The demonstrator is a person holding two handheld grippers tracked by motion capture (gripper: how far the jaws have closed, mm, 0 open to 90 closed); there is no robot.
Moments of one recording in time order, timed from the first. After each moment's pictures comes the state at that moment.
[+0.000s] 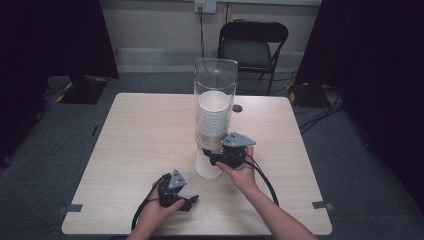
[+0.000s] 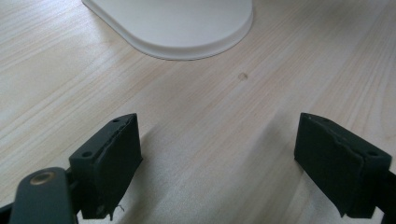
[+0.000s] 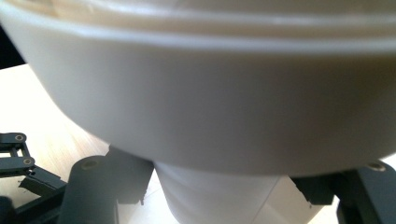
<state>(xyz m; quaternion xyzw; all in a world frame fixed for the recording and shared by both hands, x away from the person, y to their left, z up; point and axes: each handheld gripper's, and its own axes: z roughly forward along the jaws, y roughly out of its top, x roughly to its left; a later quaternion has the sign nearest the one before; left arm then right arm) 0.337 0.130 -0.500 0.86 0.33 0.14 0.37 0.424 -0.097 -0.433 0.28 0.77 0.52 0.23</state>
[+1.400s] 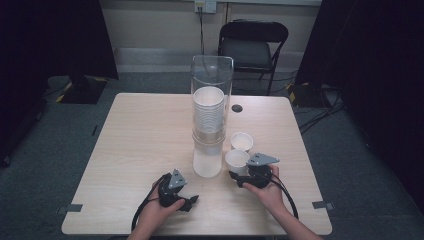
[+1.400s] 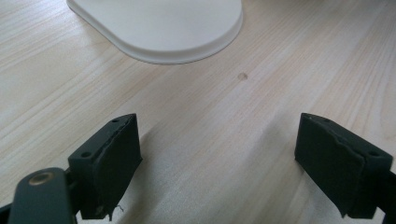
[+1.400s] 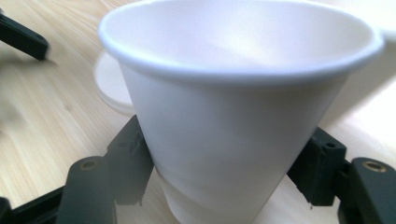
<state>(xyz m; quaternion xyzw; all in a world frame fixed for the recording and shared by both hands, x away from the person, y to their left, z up) 0.337 0.130 -0.500 0.86 0.32 0.14 0.37 0.388 -0.179 -0.480 0.34 0.82 0.43 0.18</state>
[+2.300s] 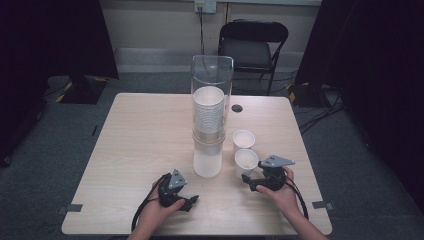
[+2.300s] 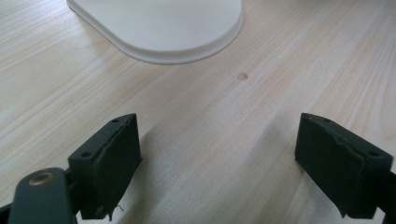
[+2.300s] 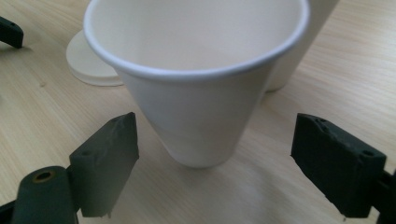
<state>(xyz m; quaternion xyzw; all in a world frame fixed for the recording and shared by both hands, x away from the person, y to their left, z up) 0.337 0.130 -0.500 0.86 0.32 0.14 0.37 0.383 -0.219 -0.484 0.38 0.80 0.42 0.18</state>
